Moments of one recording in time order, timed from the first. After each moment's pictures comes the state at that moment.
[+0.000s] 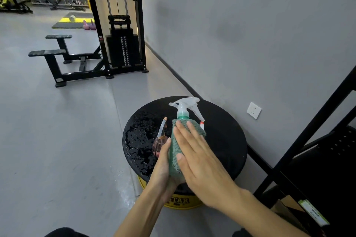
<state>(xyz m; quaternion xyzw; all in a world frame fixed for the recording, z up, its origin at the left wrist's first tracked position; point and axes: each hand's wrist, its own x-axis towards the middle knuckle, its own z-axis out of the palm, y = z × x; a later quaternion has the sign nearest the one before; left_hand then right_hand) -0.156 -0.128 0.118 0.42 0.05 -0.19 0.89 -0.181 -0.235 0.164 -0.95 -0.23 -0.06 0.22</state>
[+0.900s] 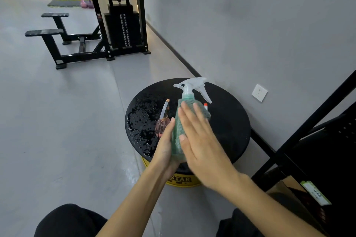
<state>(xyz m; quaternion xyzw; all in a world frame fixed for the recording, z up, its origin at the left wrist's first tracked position) -0.139 -0.129 0.100 0.42 0.05 -0.17 0.89 -0.172 -0.232 0.137 -0.95 -0.21 -0.10 0.23</state>
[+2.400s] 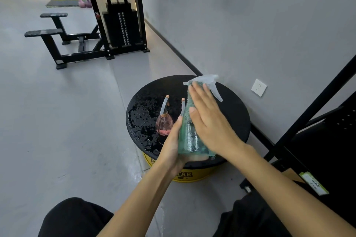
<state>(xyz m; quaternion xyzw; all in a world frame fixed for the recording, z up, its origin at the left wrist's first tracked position) -0.153 -0.139 0.099 0.46 0.02 -0.21 0.86 -0.142 -0.252 0.154 -0.93 -0.18 -0.09 0.31</state>
